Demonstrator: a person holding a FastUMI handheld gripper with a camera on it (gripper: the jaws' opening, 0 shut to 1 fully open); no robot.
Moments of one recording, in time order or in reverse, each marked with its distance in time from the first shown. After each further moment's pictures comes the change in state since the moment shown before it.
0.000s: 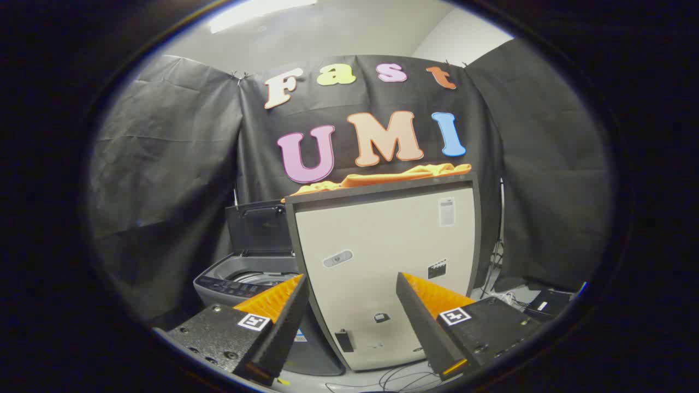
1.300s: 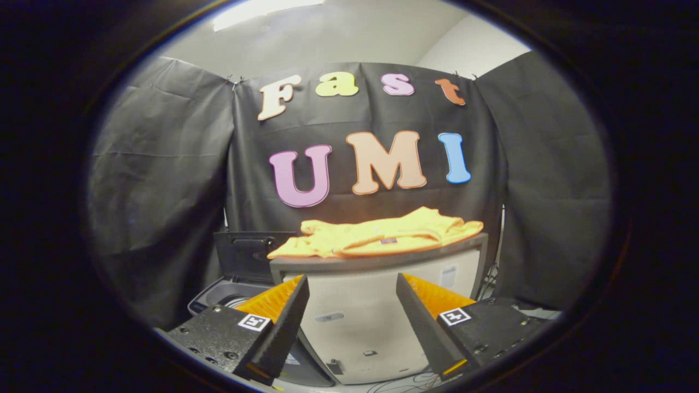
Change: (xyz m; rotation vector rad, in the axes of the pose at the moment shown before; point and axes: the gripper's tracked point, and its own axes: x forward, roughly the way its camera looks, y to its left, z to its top) arm 0.076 -0.008 0.132 -0.033 -0.032 -0.025
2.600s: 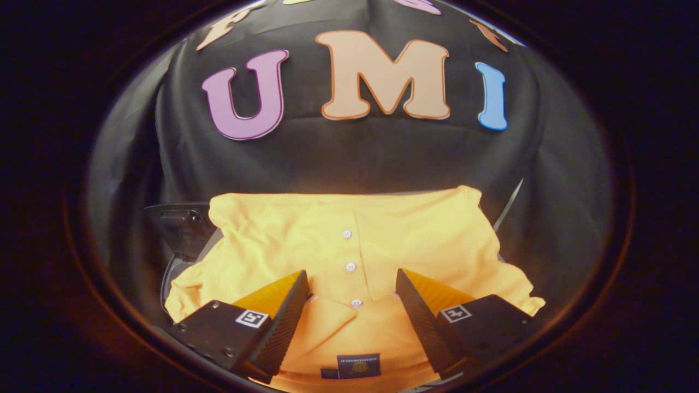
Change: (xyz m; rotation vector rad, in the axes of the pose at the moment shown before) arm 0.222 -0.058 -0.040 -0.082 0.566 -0.061
